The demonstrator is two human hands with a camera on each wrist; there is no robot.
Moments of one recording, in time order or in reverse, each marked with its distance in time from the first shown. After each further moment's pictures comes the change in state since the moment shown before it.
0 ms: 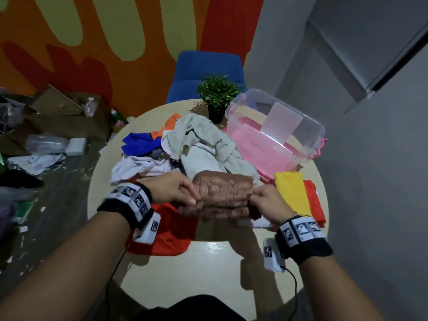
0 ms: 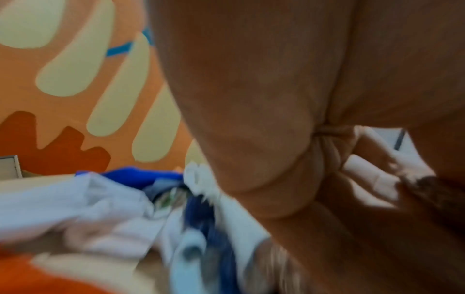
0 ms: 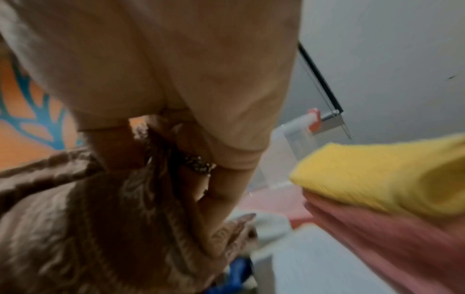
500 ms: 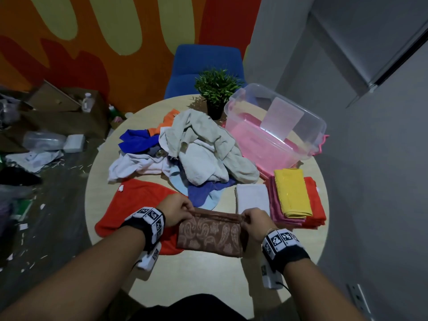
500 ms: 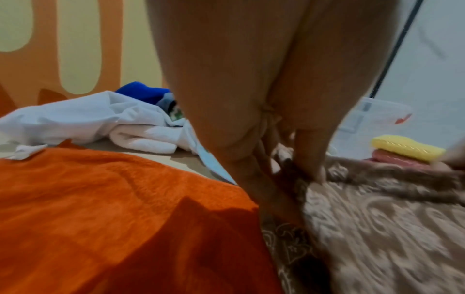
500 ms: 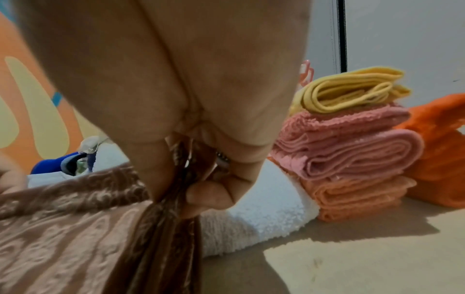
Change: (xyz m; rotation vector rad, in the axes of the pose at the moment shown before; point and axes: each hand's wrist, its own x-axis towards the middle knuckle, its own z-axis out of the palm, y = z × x) left_hand 0.038 -0.078 0.061 0.295 0.218 -0.160; right_hand 0.006 0.079 0.039 -0.594 -0.085 0.097
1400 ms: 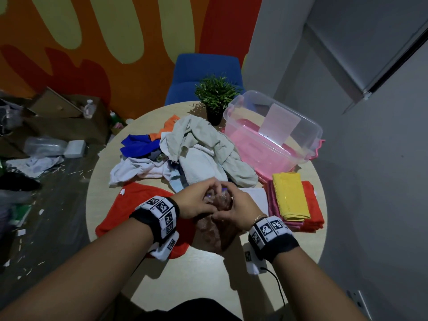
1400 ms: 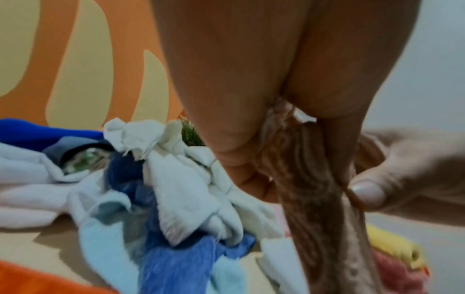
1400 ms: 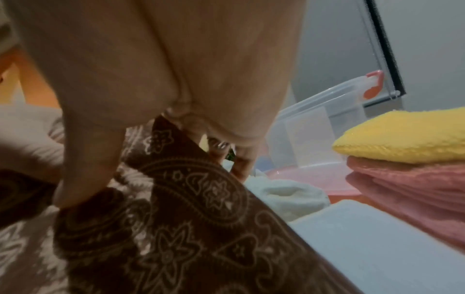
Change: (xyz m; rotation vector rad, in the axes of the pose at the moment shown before) left_hand -0.011 0.077 -0.029 -0.267 -0.043 0.370; right_hand -0.001 -0.068 -0.035 0.318 0.097 -0.360
